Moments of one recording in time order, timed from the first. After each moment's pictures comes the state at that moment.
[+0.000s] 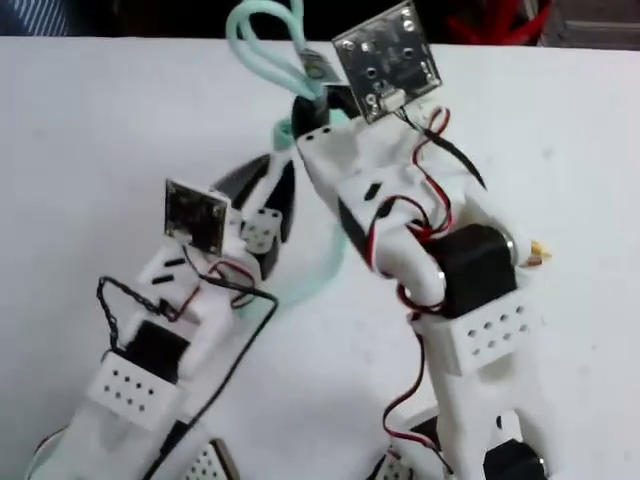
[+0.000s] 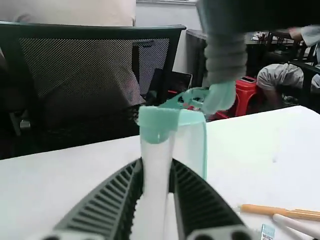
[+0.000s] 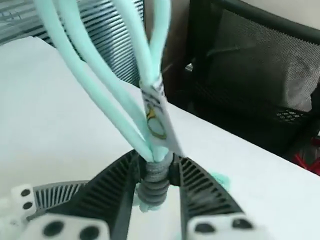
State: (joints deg) left arm 20.7 -60.9 66.1 13.8 4.2; right arm -28.6 -27.1 -9.9 67.1 9.0
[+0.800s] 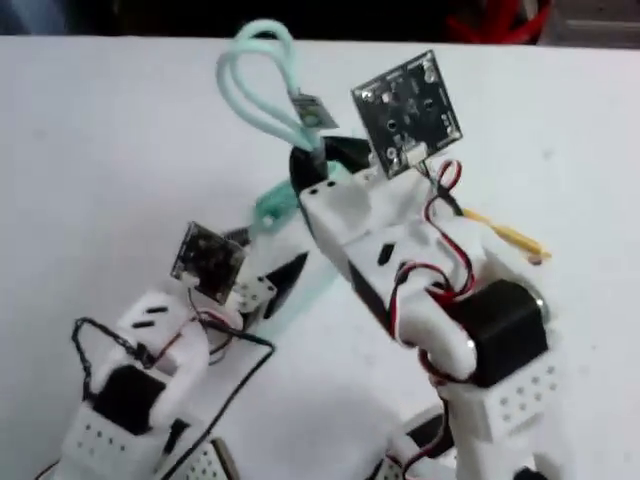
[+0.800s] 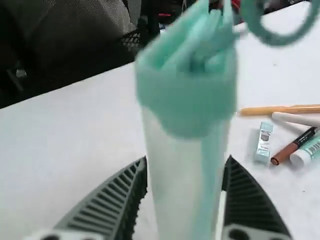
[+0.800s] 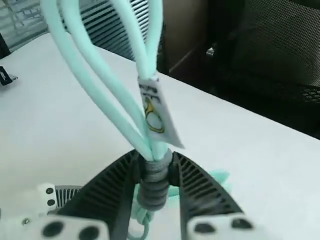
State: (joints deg) left arm 20.9 -83.6 70.3 46.4 -5.2; right arm -33.1 -35.8 -8.4 77.4 3.4
